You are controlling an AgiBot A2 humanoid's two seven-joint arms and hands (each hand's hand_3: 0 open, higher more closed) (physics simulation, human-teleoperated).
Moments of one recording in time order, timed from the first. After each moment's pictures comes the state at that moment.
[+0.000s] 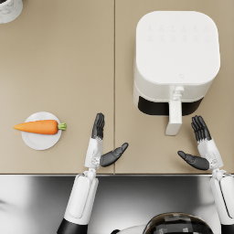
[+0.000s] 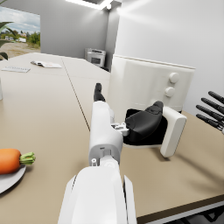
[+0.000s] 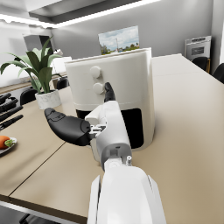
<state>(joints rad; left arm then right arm) 0.19 1.21 0.20 -1.80 1.00 0.10 0.10 0.19 -1.21 0.20 1.80 1.00 0.10 -0.10</state>
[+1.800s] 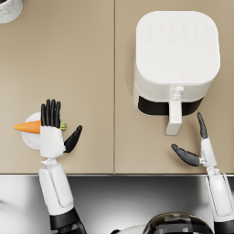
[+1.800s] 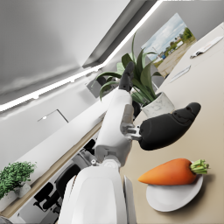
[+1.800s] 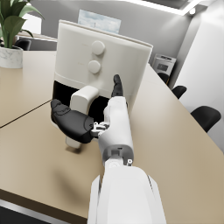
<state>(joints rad) 0.35 1.24 -0.27 -1.61 2.12 -0.25 -0.17 0.20 -1.30 0.20 1.69 1.51 0.00 0.00</state>
